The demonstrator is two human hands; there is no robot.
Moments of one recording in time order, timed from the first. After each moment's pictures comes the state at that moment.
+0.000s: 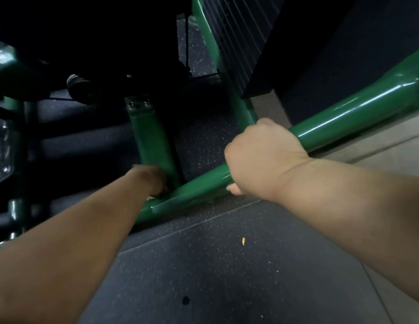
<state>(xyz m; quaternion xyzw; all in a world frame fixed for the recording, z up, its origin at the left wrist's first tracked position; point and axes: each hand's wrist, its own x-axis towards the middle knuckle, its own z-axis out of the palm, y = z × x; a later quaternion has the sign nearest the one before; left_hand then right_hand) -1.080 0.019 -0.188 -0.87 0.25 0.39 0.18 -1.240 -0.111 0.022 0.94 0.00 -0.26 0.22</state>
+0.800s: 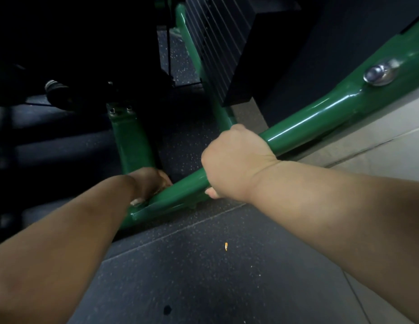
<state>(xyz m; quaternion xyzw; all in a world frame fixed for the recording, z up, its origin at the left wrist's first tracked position) -1.087 0.018 -0.185 -0.80 0.23 0.53 -0.17 -1.242 -0.114 0.016 0.94 0.03 -0.24 0.24</state>
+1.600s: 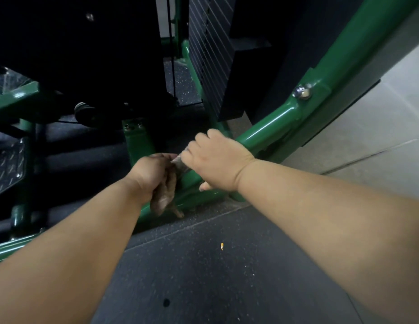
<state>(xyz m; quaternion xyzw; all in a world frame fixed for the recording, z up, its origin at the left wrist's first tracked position) -1.148 0.024 -0.065 -0.72 0.01 0.45 -0.53 -1.262 -0.123 0.016 0.95 0.13 -0.06 0.28</state>
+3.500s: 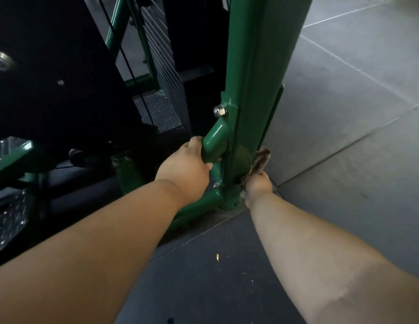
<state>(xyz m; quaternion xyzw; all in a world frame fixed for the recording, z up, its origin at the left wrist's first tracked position) -1.248 -0.074 0.060 -0.86 0.43 0.18 -0.19 -1.370 -0.213 -0.087 -0.20 0.62 -0.33 0.68</state>
